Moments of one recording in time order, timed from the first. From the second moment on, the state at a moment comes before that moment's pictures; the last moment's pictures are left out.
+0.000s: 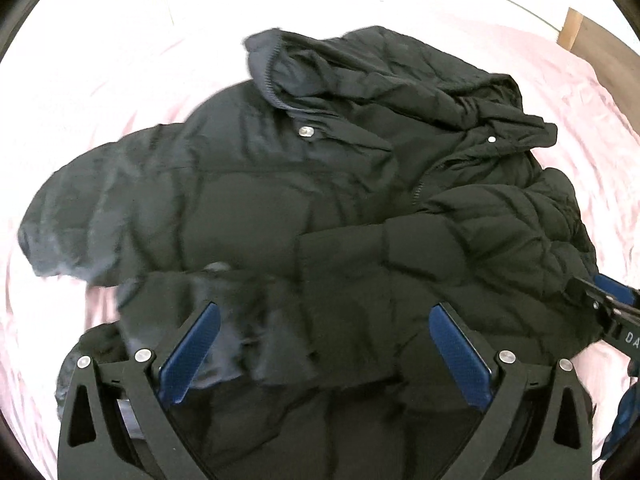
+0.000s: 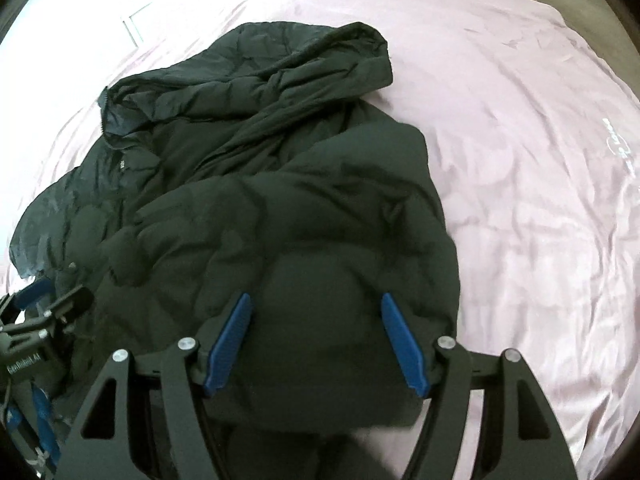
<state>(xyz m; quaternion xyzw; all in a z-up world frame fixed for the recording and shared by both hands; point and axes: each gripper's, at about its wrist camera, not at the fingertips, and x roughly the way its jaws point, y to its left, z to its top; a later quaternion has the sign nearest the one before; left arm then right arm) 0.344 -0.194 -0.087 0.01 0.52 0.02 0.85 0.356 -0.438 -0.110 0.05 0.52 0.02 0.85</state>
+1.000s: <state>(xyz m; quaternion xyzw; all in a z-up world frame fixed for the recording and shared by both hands) 0.261 0.227 -0.070 -0.26 0.49 0.18 0.81 0.278 -0.341 -0.067 0.08 0.54 -0.04 0.83</state>
